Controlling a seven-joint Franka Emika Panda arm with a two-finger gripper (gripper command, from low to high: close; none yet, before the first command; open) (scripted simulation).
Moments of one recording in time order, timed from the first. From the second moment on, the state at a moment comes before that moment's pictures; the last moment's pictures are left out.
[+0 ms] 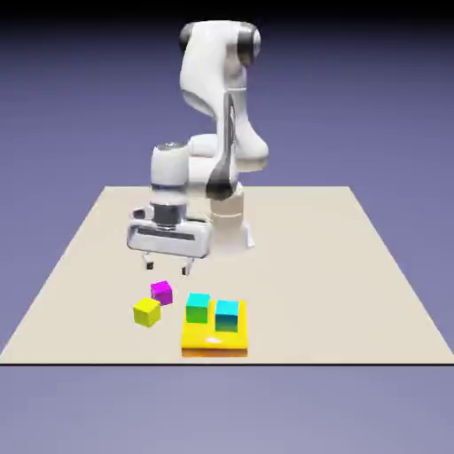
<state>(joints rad) -0.21 0.02 -0.16 -2.62 0.07 2.80 0.73</state>
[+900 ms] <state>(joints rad) -0.24 -0.07 -0.31 -2.76 -0.07 2.67 0.65</state>
